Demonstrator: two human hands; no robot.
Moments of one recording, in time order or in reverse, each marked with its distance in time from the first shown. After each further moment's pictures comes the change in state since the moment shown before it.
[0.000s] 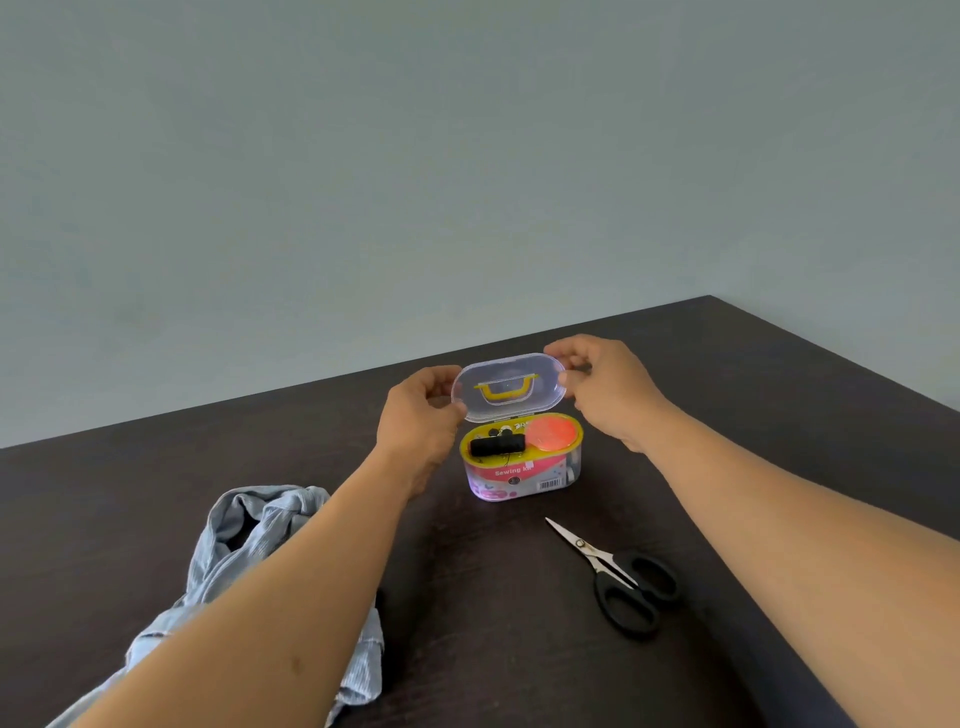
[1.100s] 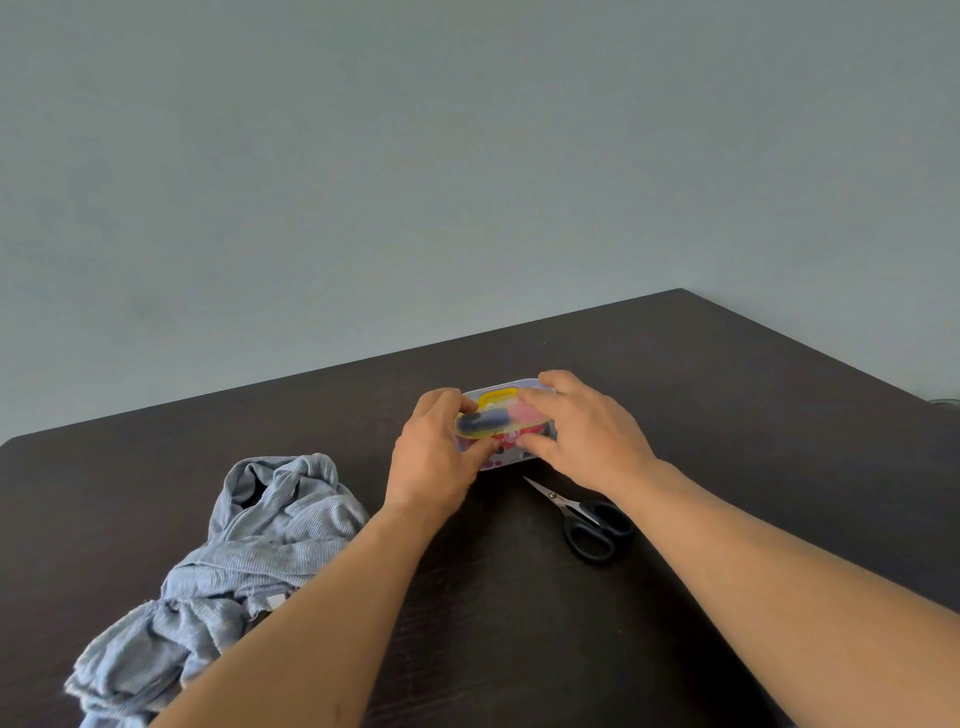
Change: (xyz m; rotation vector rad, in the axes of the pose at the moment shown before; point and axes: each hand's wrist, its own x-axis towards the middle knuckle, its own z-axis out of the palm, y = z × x) left_hand -0.078 -0.012 0.006 0.446 0.028 0.416; right_hand -0.090 -0.008 0.001 -0.616 -0.063 -0.309
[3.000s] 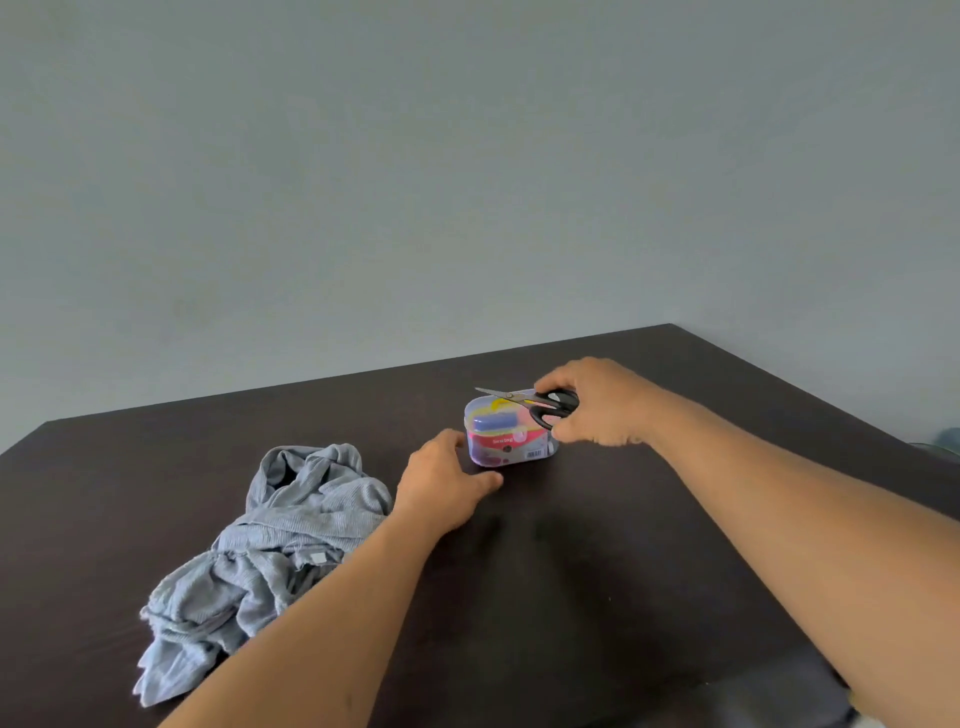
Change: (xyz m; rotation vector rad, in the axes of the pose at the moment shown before) left_hand -0.038 0.014 -0.032 0.022 -0.254 -0.339; right_hand -0.002 -0.028 -0.086 0.136 -0.299 0.081
